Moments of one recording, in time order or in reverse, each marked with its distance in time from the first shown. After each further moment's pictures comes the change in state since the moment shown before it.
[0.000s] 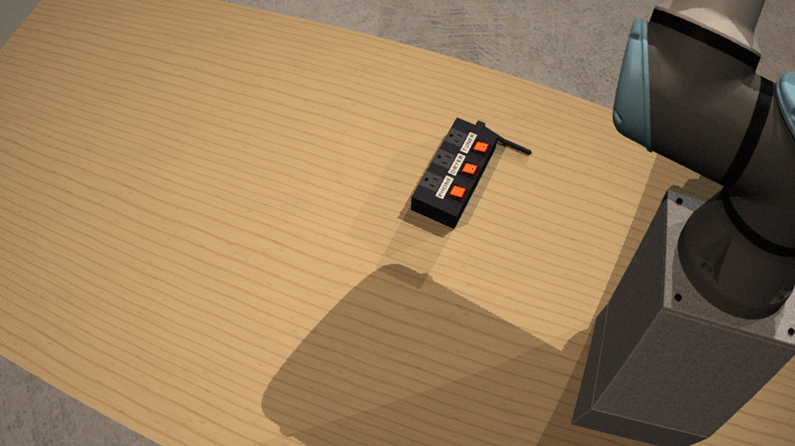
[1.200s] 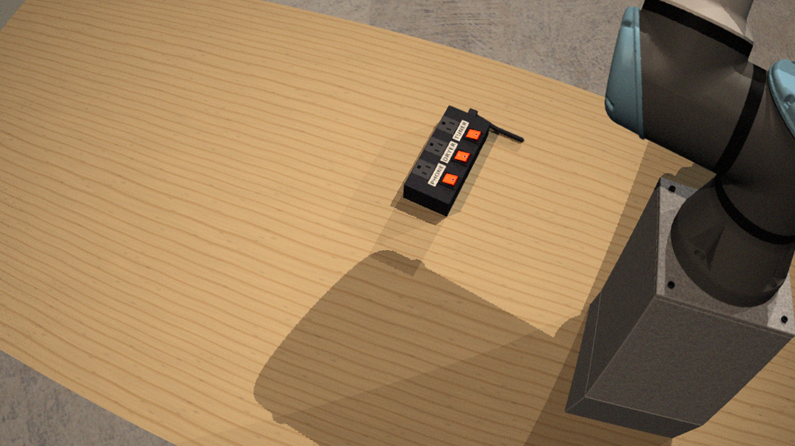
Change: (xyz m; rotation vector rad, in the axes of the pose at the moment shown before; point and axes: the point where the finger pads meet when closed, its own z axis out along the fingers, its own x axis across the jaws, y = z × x) arm 0.000 0.000 0.000 0.000 0.000 0.000
